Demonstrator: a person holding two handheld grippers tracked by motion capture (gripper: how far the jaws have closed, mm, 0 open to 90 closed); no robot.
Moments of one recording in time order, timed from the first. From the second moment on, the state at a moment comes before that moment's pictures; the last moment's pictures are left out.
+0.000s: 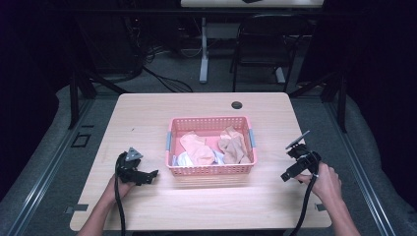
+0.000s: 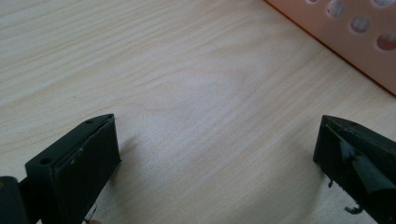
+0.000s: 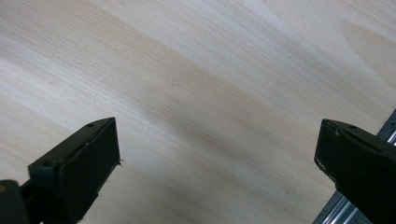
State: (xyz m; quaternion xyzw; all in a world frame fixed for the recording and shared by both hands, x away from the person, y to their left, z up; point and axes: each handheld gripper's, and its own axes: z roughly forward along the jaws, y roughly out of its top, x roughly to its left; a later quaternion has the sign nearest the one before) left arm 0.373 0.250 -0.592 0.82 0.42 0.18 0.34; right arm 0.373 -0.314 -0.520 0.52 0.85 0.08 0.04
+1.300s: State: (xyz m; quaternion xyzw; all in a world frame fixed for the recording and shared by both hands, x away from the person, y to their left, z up) left arm 0.371 0.249 -0.592 0.82 0.43 0.18 0.34; right arm 0.393 -0.262 -0.419 0.47 0.87 0.10 0.09
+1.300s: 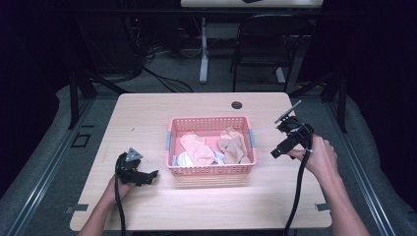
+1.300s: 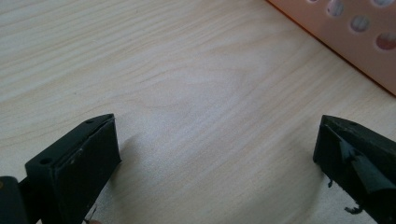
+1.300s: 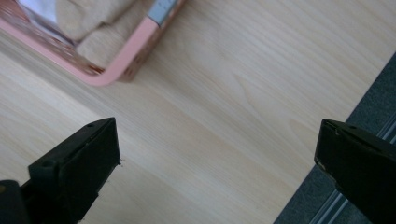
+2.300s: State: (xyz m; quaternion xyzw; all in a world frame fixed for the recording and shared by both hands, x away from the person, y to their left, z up) left arm 0.371 0.249 -0.592 0.82 0.43 0.18 0.34; right arm 0.431 -0.157 -0.417 0.39 0.90 0.16 0.07
